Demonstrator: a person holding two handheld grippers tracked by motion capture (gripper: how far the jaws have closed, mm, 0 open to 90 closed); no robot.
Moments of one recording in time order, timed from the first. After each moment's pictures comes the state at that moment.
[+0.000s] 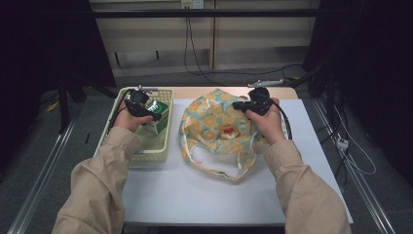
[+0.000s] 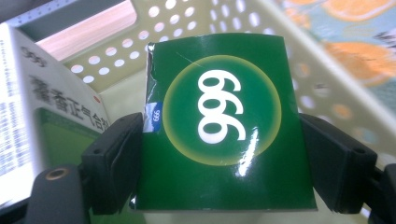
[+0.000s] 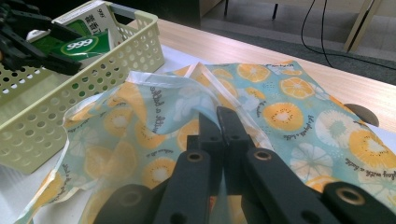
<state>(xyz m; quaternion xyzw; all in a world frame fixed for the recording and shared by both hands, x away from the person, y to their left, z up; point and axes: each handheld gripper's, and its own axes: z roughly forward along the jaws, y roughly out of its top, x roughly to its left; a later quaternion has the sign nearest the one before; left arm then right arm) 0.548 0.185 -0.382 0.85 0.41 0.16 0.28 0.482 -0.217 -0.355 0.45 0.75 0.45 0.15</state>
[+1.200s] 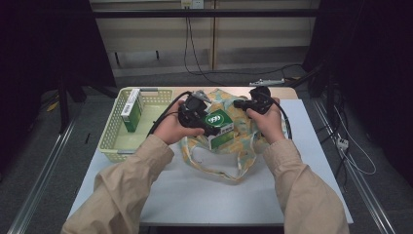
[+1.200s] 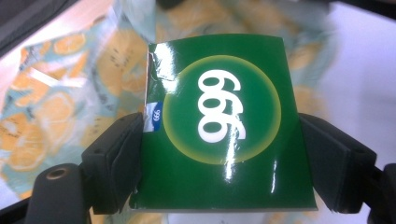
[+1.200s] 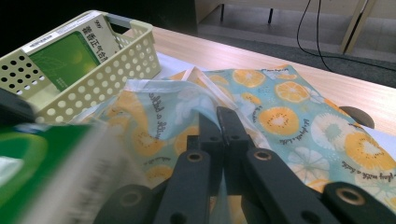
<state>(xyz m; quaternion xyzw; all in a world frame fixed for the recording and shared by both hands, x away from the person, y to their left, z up) 0.462 0.024 -0.326 0.91 0.20 0.05 0.37 0.484 -0.219 -0.354 0.46 0.74 0.46 0.16</state>
